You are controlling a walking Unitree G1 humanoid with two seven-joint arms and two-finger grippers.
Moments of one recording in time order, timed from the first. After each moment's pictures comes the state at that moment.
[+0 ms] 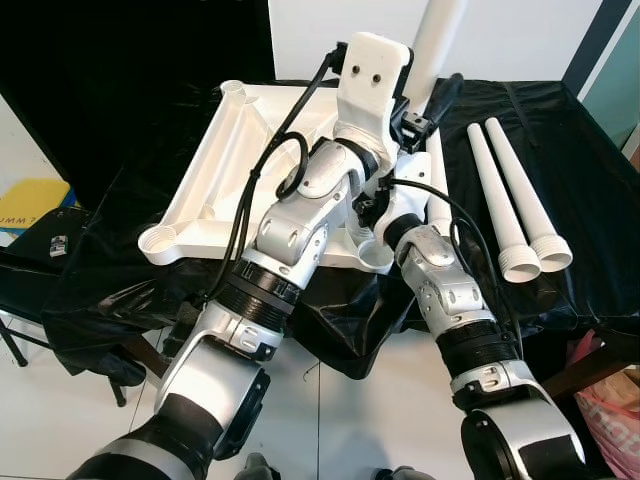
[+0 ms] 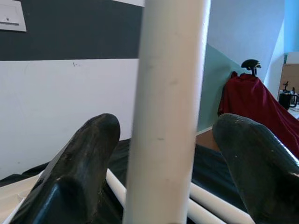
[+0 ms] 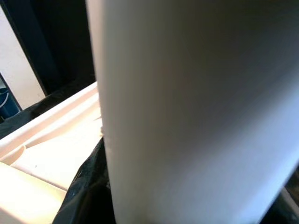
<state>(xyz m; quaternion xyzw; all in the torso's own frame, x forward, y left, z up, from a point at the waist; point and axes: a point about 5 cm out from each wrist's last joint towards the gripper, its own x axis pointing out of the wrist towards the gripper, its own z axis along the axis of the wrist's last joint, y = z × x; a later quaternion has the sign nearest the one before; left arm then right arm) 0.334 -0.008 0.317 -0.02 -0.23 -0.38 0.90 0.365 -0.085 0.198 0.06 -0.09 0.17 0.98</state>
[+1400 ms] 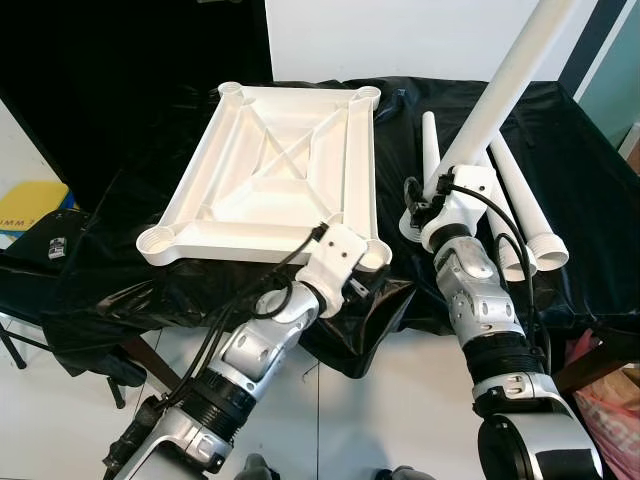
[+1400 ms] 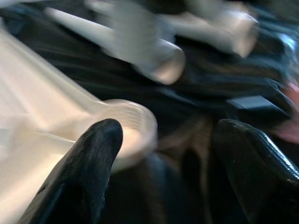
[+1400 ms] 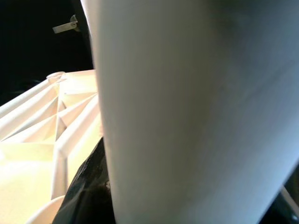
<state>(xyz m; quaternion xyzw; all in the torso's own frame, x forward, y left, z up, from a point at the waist) 0.288 0.012 0.142 0.14 0.02 -0.47 0.87 0.364 -0.139 0.185 0.08 -0.10 0.03 0.99</state>
